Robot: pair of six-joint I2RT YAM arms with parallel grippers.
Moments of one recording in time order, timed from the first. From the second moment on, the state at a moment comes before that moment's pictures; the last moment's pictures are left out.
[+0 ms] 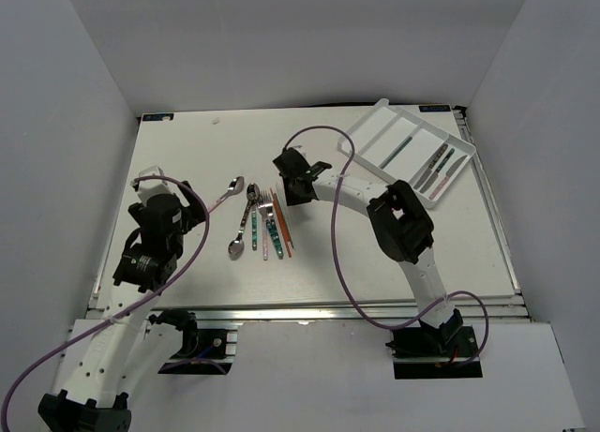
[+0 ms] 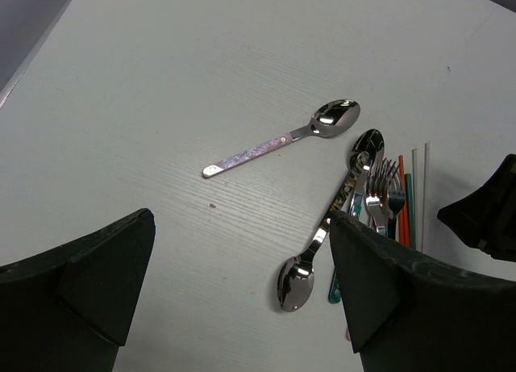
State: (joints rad) left arm -0.27 0.71 0.77 -0.52 -0.49 -0.44; right arm 0.79 2.22 1.73 -0.50 0.23 0.44
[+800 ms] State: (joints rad) left arm -0.27 0.70 0.77 -0.52 -0.49 -0.44; right arm 0.83 2.25 1.82 -0.55 0.23 0.45
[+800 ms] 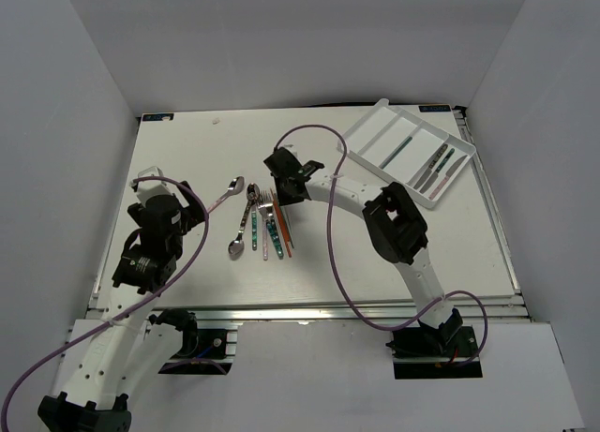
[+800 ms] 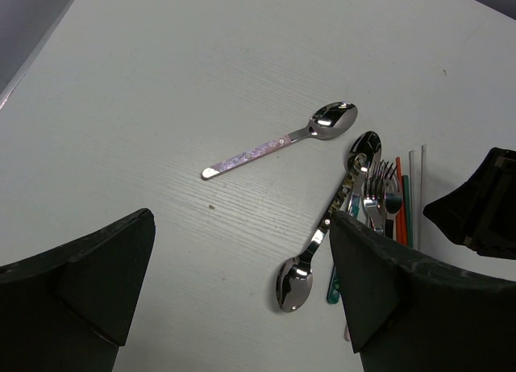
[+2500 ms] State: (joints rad) left arm -0.27 0.70 0.77 -0.52 -0.49 -0.44; right arm -0.05 2.12 1.77 -0.44 0.00 0.60
